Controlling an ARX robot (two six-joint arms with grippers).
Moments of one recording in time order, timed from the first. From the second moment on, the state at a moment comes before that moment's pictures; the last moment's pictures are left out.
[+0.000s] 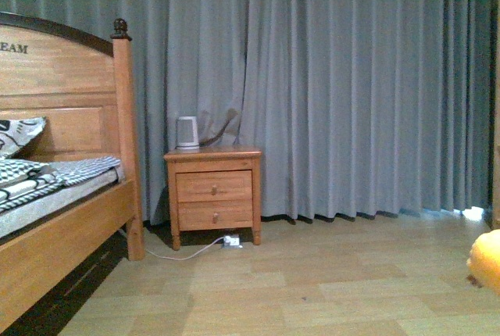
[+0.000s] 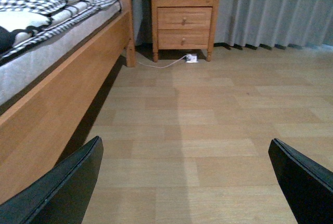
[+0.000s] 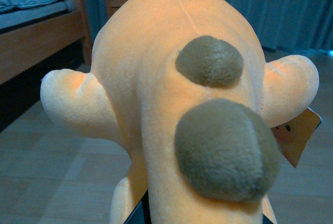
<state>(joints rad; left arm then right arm) 0.00 0.00 0.01 0.00 0.01 0.00 0.00 0.01 0.01 0.00 0.02 0.00</state>
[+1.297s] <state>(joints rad) 0.00 0.00 0.01 0.00 0.00 0.00 0.00 0.01 0.01 0.00 0.00 0.00</state>
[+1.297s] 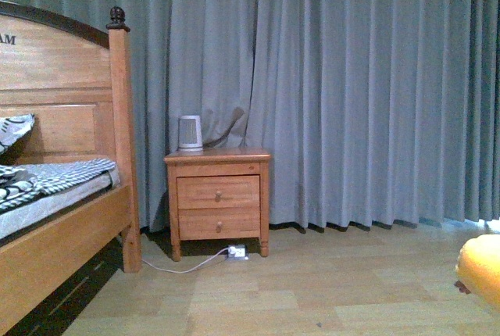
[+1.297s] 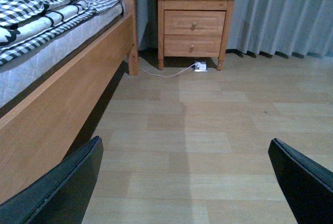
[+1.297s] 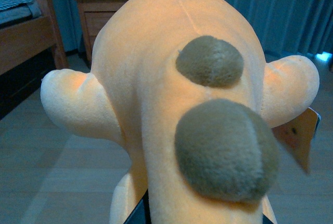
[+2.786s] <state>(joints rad) 0.00 0.00 0.01 0.00 0.00 0.00 0.00 0.01 0.01 0.00 0.00 0.00</state>
